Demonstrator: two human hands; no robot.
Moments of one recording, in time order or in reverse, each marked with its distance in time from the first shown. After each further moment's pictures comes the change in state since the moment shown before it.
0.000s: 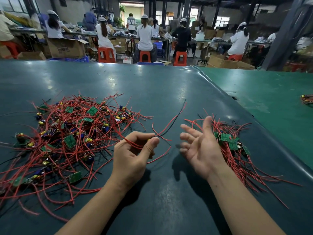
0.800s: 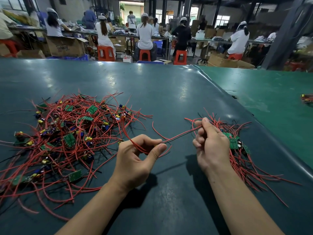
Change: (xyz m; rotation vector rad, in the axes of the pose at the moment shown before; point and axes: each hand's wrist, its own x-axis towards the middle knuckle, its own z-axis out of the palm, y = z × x) left_hand -0.005 0.001 -0.002 0.131 -0.117 0.140; right_hand 0.004 -0.005 -0.003 0.100 0.223 -0.352
